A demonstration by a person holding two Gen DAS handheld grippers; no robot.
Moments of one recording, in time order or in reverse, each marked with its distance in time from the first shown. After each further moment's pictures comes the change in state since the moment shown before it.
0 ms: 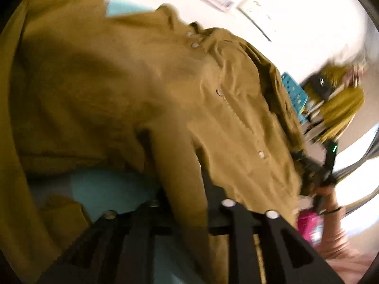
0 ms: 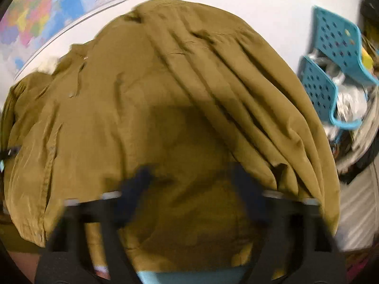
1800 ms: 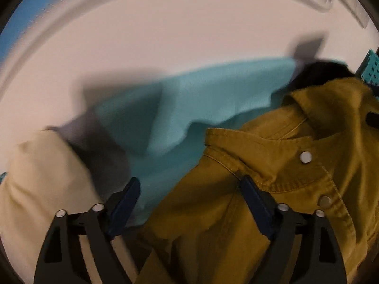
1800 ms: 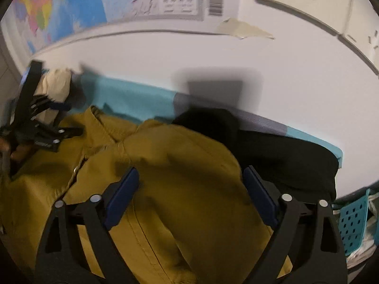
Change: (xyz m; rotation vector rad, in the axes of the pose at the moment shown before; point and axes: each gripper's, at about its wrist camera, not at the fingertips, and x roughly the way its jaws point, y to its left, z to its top) left arm 0.125 0.029 0.292 0.309 0.222 0.601; right arm 0.149 0.144 0.280 -0.354 0.085 0.159
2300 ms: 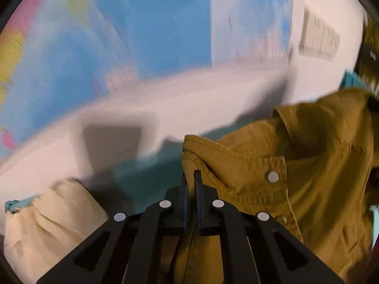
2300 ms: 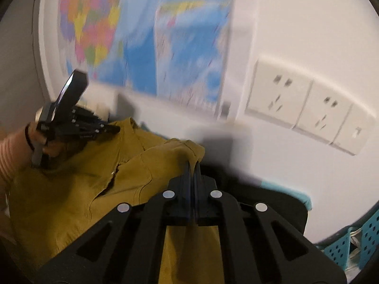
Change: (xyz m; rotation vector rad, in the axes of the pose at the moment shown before) left arm -0.107 -0.001 0.006 0.002 -0.359 -0.012; right arm -0.133 0.017 -0.010 -0.107 -0.386 -0.007
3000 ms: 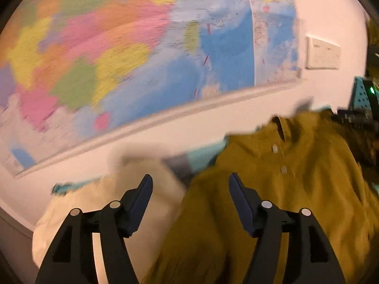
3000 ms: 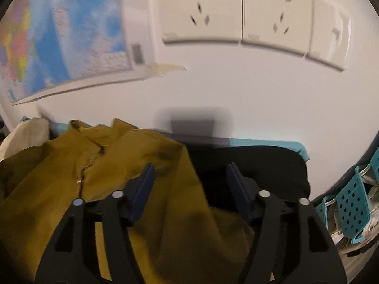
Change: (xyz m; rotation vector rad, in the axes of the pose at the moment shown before) left arm -0.123 0.057 -0.078 0.013 -0.089 0.179; right arm 0.077 -0.051 -0.056 0.274 0.104 -0.189
